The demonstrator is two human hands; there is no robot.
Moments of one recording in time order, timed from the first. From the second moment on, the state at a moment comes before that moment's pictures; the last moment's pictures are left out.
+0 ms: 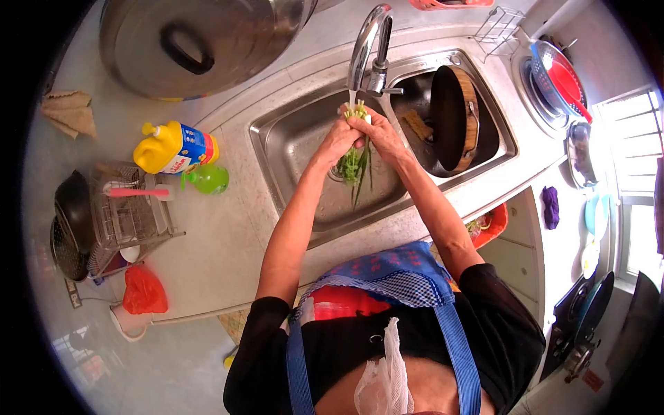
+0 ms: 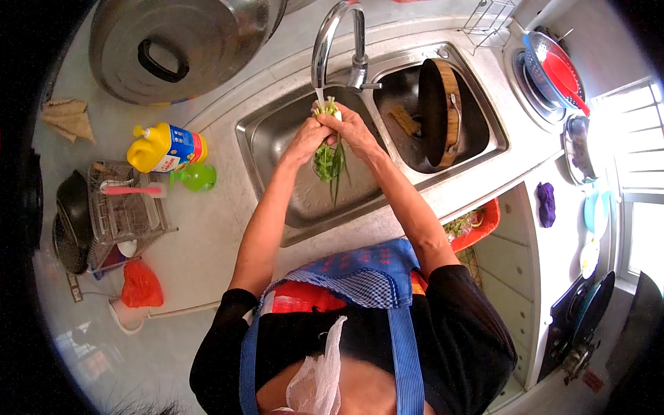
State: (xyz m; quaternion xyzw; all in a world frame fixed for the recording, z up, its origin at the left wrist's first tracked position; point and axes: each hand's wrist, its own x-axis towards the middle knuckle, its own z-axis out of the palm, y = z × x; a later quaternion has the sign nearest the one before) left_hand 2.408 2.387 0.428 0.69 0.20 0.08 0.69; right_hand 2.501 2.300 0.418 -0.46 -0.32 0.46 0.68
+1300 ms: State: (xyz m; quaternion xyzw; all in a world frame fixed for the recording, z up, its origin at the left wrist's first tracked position) left_hand 2.409 2.385 0.393 0.57 0.15 0.18 0.79; right_hand 2.488 2.320 0.375 -0.28 0.06 0.47 0.83
